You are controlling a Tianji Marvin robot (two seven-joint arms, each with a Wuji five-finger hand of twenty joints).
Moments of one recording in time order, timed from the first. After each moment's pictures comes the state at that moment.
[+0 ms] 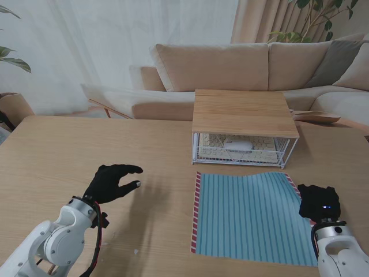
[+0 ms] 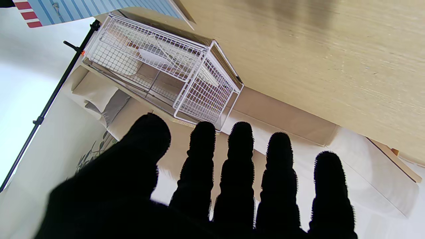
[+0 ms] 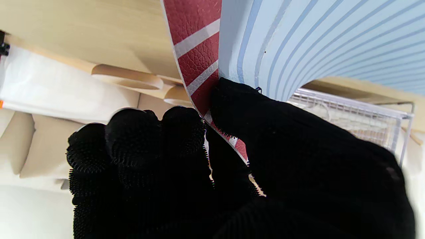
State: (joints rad) left arm 1.75 -1.09 -1.36 -1.73 0.69 -0.15 0.05; right arm -1.93 -1.08 1.62 -1.56 -1.25 0.04 -0.44; left_hand 0.60 -0.26 0.60 -0.12 0.53 0.04 0.45 0.31 0.58 0.14 0.44 0.34 0.39 0.20 0.45 0.44 -0.03 0.38 0.87 0.45; right_hand 0.79 -0.81 1.05 -0.22 0.90 0.11 0.93 0.52 1.18 0.22 1.08 0.79 1.16 0.24 1.25 0.70 0.70 0.38 1.37 0.93
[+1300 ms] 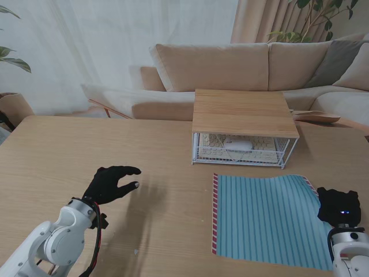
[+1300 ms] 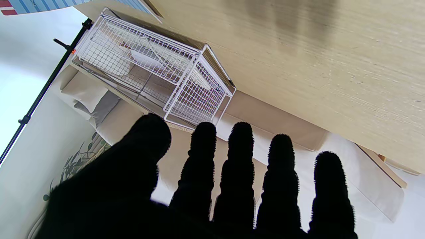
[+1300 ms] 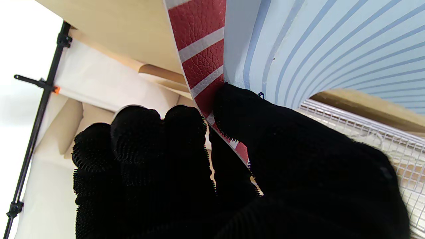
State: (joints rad) left arm 1.74 -1.09 -1.36 -1.71 0.67 -0.13 0.04; right arm -1.96 -1.06 1.69 -1.53 -1.32 0.13 -0.47; left_hand 0.60 -0.26 0.60 -0.11 0.53 0.05 0.44 0.31 0.58 0.14 0.44 0.34 0.37 0.22 0.45 0.45 -0.03 0.38 0.87 0.45; right_hand 0.78 -0.73 1.01 -0.22 0.85 0.08 0.93 0.54 1.15 0.20 1.08 0.79 1.12 0.22 1.24 0.70 0.66 0.35 1.37 0.93
